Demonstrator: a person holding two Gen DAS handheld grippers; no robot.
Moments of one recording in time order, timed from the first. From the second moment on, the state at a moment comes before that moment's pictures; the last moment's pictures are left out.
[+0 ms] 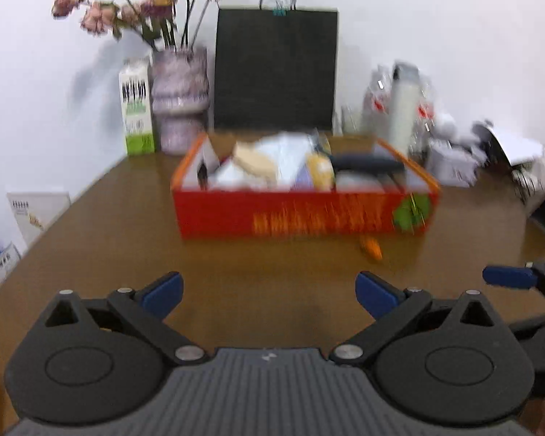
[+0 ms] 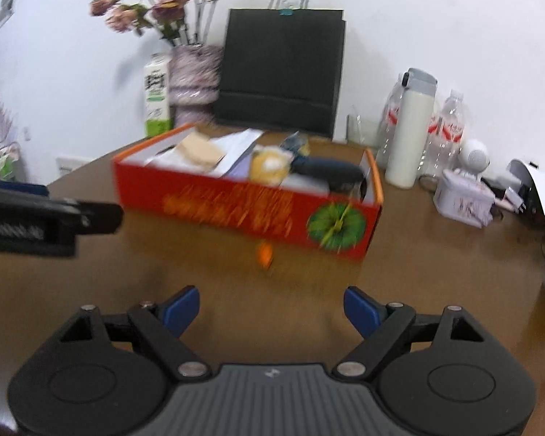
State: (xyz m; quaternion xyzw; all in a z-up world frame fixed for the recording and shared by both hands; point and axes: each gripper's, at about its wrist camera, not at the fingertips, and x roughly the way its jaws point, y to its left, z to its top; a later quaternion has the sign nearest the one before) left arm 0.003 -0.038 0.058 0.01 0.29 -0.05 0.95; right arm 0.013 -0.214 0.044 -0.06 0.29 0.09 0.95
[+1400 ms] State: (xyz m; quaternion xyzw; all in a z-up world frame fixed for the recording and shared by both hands) left arm 0.131 -0.025 0.017 -0.04 0.36 -0.09 0.93; right arm 0.138 -0.188 0.011 -0.02 0.34 0.07 0.94
